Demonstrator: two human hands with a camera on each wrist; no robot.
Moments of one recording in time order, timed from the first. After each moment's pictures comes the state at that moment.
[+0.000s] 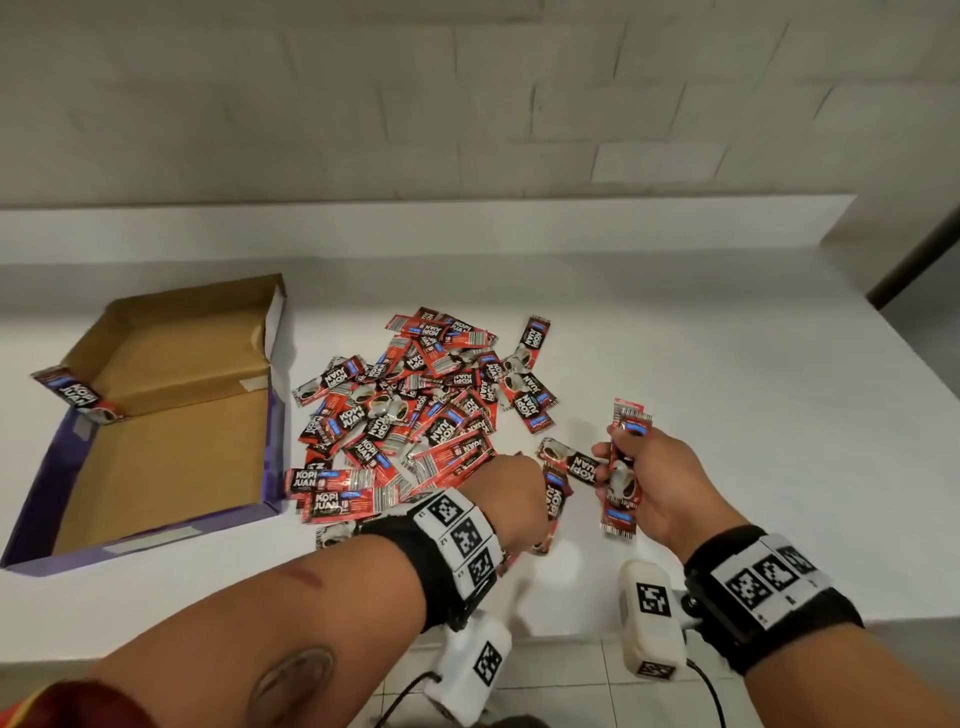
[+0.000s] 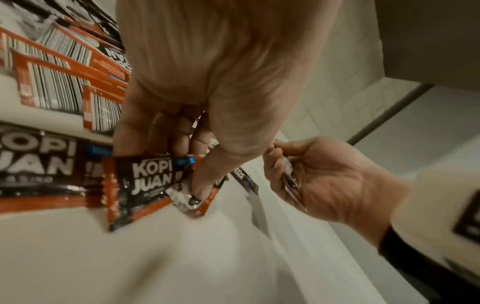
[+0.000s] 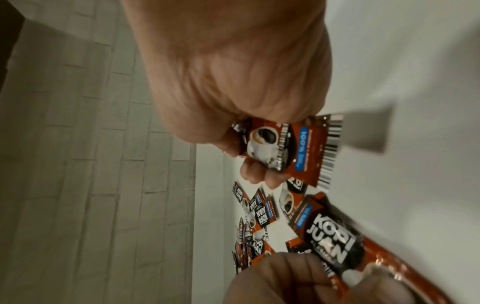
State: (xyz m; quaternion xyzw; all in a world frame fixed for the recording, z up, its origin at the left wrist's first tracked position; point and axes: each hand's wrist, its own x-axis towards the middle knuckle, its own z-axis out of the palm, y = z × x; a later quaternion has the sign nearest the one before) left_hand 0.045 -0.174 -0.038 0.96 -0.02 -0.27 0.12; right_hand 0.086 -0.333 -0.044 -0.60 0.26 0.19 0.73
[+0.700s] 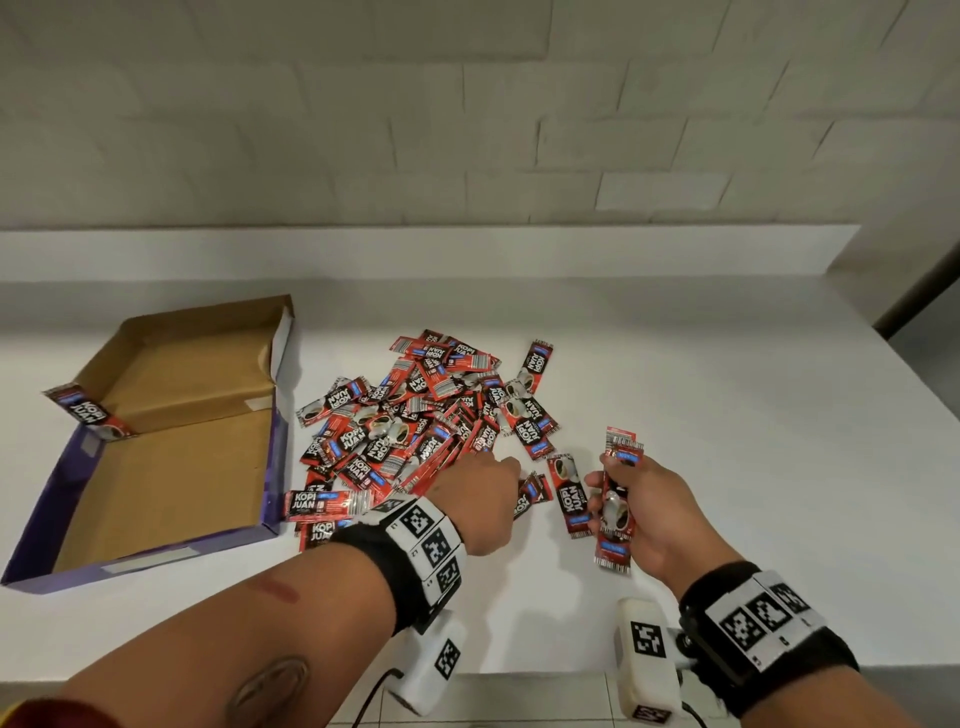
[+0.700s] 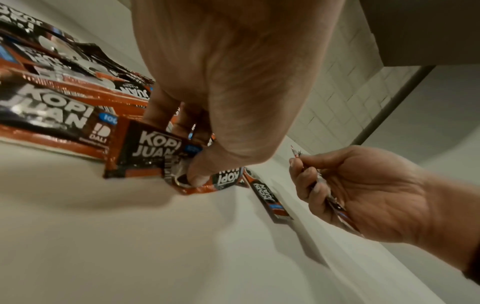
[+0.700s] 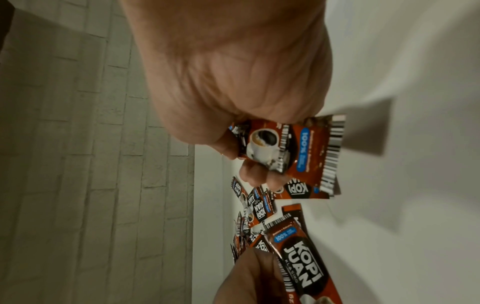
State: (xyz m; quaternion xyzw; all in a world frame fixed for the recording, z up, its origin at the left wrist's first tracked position) left_hand 0.057 -0.146 -0.038 0.98 -0.03 -0.21 0.05; right_hand 0.088 -0.332 -0.049 -0.60 0.24 0.21 0.73
